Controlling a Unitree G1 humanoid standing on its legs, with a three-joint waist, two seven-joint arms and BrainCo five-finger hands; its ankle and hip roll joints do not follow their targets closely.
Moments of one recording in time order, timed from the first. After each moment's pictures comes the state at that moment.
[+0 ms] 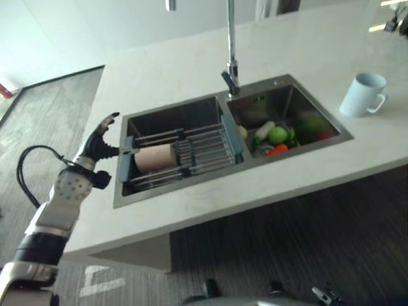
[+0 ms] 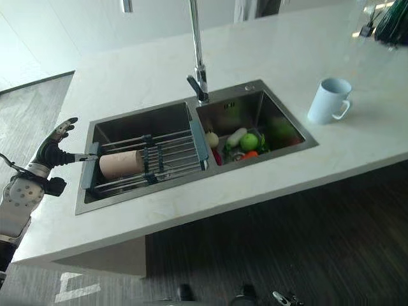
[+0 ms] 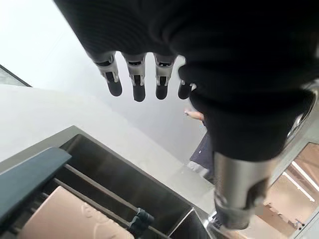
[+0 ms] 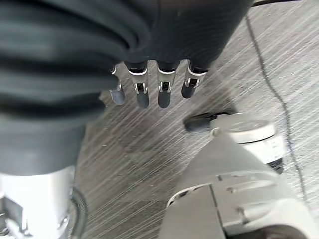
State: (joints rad) left arm -0.21 0.94 -0.02 0.22 -0.09 -0.08 0.03; right arm 0.25 -0.37 -0.02 1.01 0.51 -0.09 0.27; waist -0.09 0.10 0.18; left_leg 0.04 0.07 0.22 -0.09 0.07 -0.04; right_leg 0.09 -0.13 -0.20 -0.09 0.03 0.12
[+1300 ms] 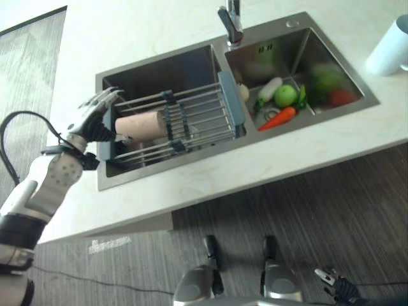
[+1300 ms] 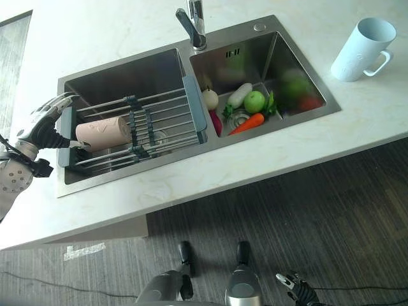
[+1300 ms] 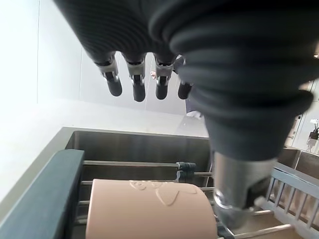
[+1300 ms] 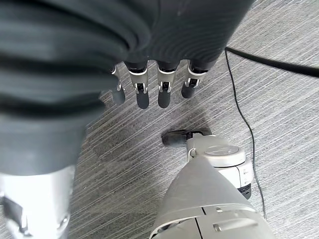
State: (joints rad) left arm -0.33 1.08 -0.12 0.22 0.26 -0.16 0.16; right arm 0.19 -0.42 -0.02 0.94 0.49 -0.07 0.29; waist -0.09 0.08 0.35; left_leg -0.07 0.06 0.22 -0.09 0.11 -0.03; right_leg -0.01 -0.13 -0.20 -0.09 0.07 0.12
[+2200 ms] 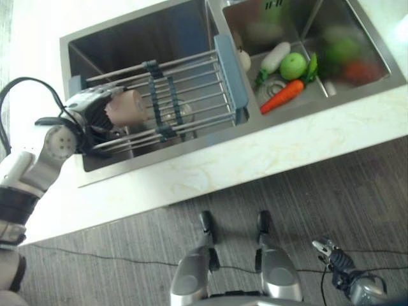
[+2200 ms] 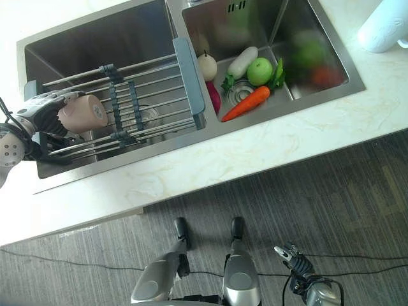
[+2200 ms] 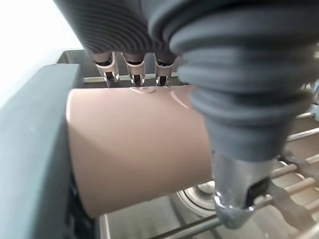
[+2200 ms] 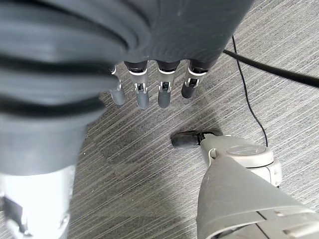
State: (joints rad) left arm -0.54 1.19 -0.27 0.25 0.33 -0.04 -0.18; right arm 0.09 -0.45 -0.01 0.85 0.55 -0.05 0.28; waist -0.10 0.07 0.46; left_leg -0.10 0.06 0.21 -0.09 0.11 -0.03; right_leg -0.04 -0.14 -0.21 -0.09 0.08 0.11
